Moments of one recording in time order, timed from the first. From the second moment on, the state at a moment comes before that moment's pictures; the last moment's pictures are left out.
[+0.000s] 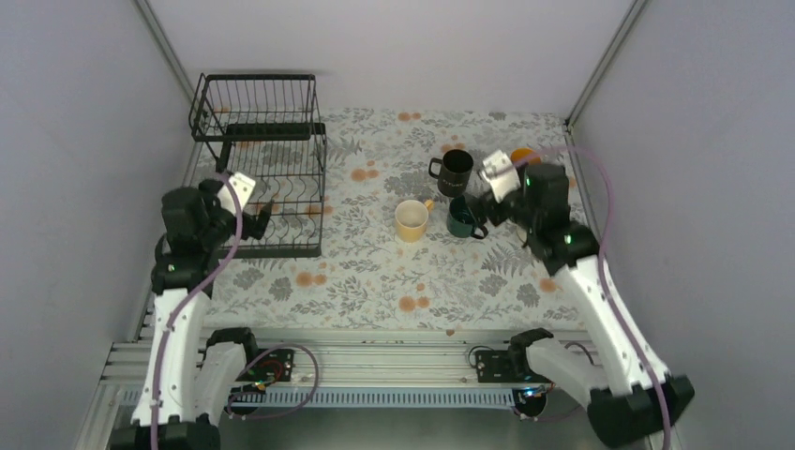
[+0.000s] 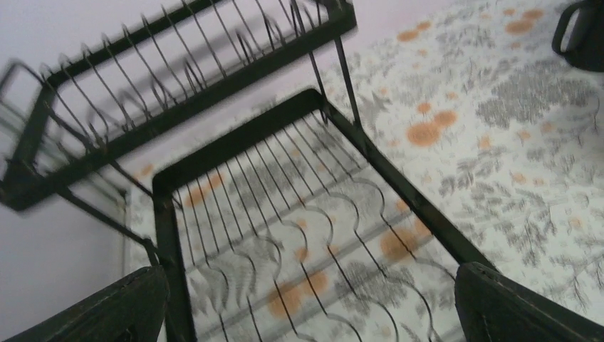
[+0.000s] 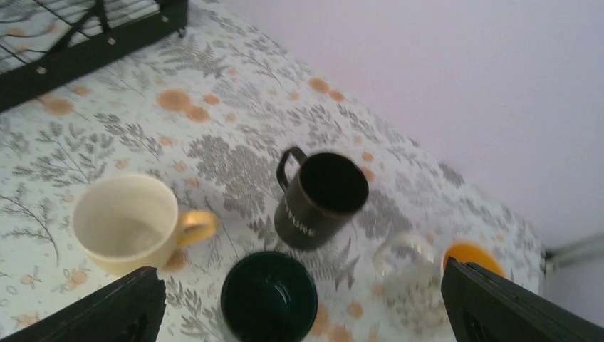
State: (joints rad) left arm 0.12 0.79 0.83 -0.46 0.34 0.48; right arm 0.30 1.06 1.12 -0.58 -0.10 -0.45
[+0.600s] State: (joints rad) left arm 0.14 0.15 0.30 -0.26 0.01 0.22; right arm 0.29 0.34 0.36 -0.16 0.21 -0.24
